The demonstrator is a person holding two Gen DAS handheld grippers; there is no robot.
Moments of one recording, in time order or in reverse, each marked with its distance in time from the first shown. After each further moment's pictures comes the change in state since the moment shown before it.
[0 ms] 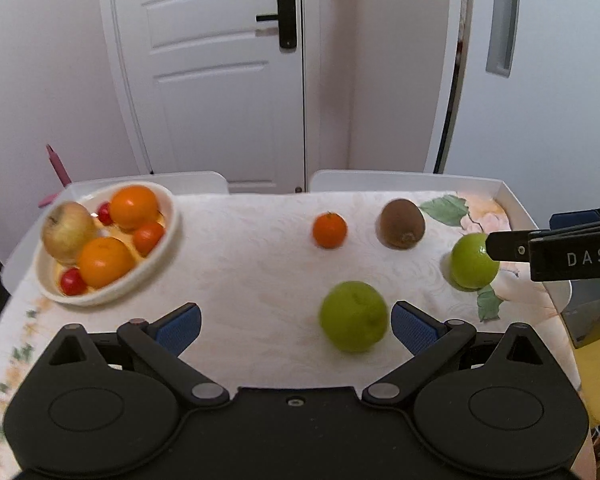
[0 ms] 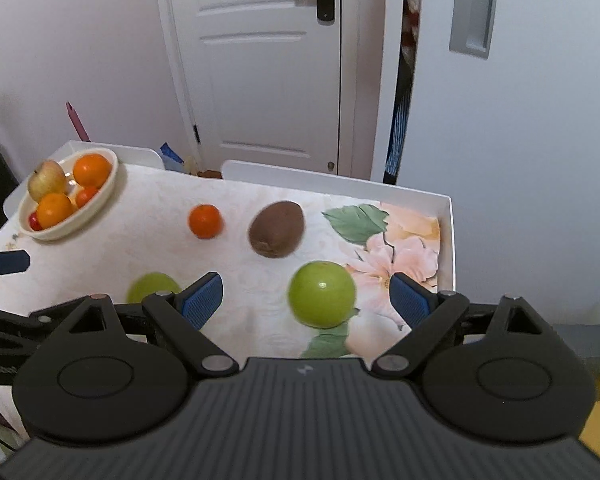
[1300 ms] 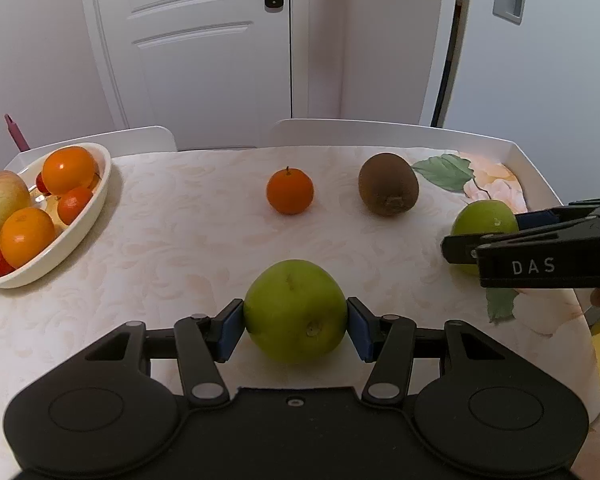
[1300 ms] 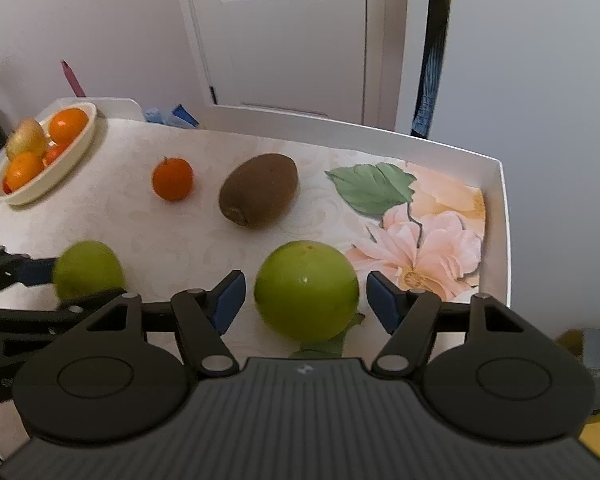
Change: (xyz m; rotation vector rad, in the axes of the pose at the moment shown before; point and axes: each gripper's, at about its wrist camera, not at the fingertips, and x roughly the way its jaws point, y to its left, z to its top) left arm 0.068 -0.029 -0.005 -0.007 0.096 -0.015; right arm 0.078 -0.013 -0.008 -0.061 0.101 0.054
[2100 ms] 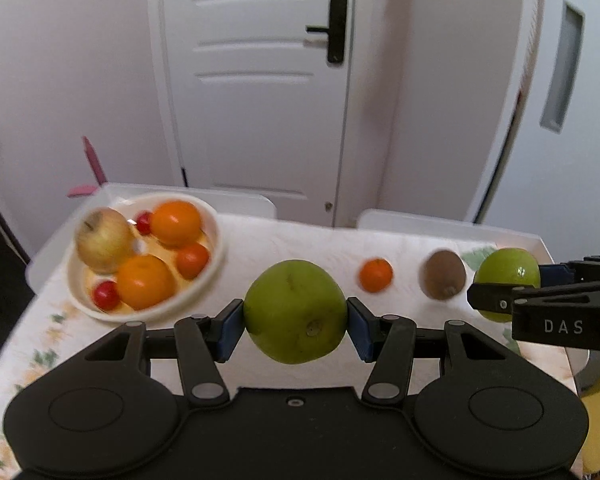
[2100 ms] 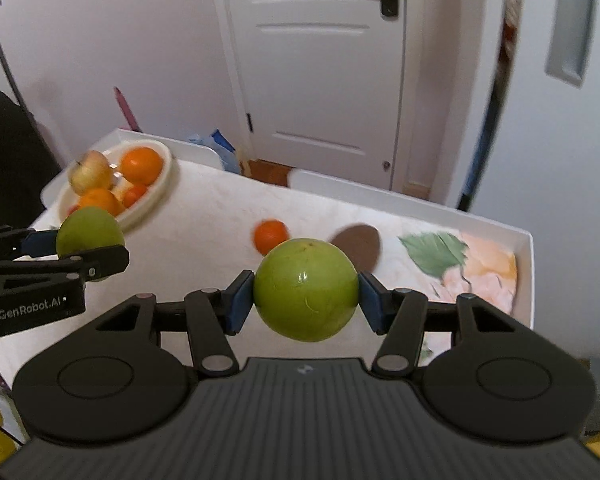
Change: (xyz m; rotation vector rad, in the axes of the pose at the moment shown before) left arm -0.084 0.070 0.029 -0.120 -0.132 0.080; right arm -0.066 0.069 0.043 -0.036 -0.092 0.083
